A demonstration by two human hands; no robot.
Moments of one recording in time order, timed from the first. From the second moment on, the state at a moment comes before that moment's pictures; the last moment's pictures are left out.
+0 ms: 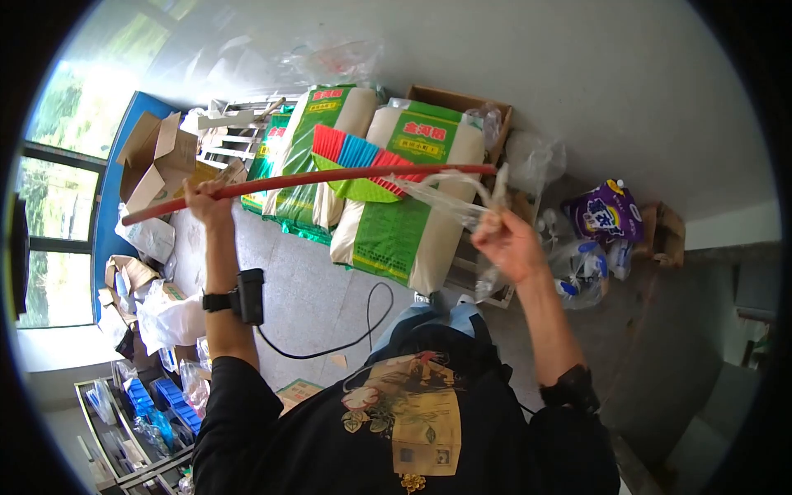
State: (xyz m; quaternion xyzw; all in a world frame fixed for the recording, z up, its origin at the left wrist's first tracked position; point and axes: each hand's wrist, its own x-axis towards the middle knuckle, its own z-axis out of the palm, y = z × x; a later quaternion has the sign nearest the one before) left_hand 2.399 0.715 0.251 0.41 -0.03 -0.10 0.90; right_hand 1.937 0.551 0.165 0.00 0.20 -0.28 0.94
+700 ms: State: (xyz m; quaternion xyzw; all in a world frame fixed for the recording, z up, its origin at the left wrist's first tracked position) left_hand 2.444 0.797 0.272 0.42 -0.01 -0.04 0.90; right_hand 1.679 0.454 0.019 -0.39 0.60 -0.41 0.57
